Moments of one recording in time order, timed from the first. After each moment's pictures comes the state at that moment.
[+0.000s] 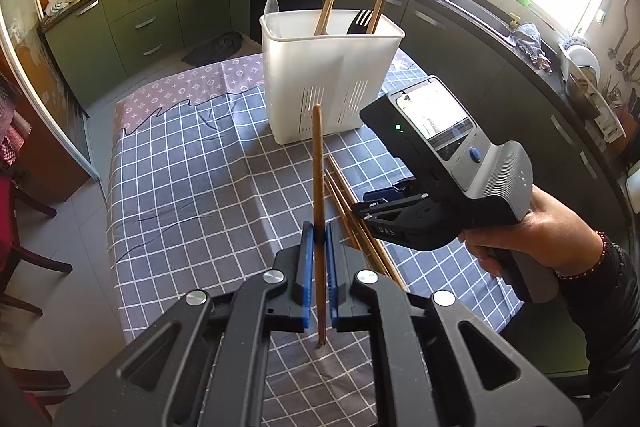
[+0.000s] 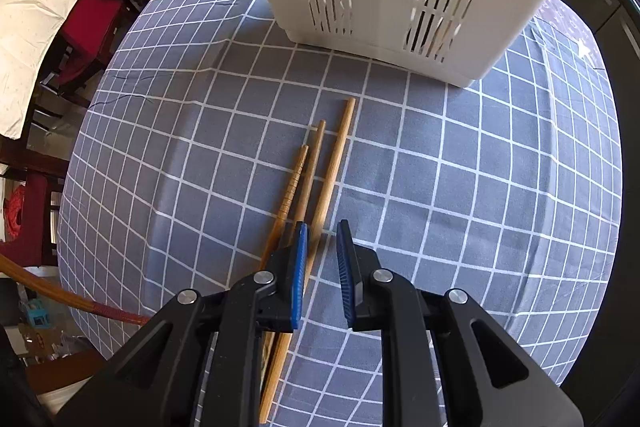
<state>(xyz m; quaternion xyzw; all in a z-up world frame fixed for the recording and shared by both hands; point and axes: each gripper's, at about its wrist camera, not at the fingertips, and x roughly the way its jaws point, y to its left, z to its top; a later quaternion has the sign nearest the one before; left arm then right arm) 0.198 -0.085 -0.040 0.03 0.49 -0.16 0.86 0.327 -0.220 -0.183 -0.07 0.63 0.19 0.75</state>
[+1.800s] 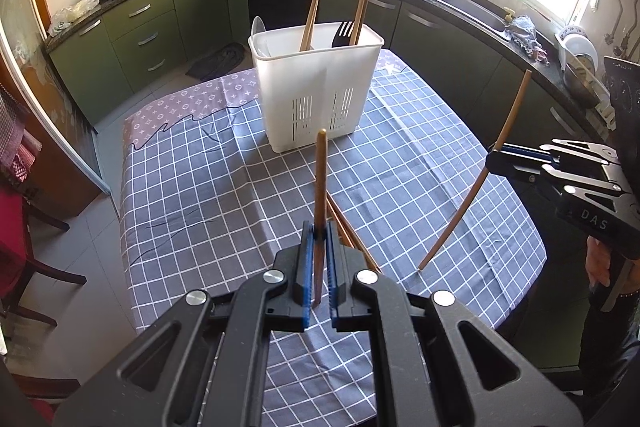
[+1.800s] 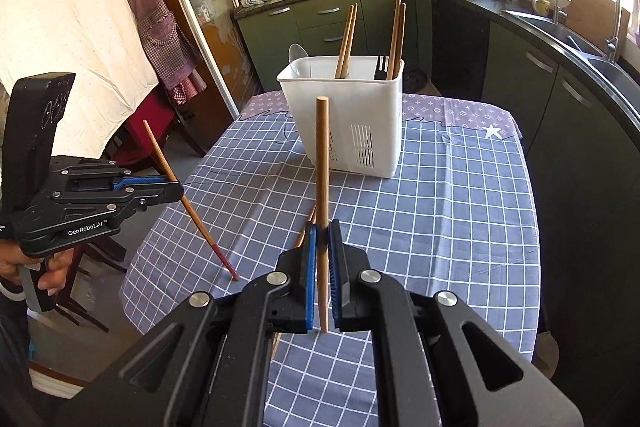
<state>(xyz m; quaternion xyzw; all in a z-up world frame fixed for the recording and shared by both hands) 0.178 -0.099 -0.021 0.06 0.47 -0.16 0.87 0.200 -0.323 -0.036 0.01 0.41 0.24 0.88</state>
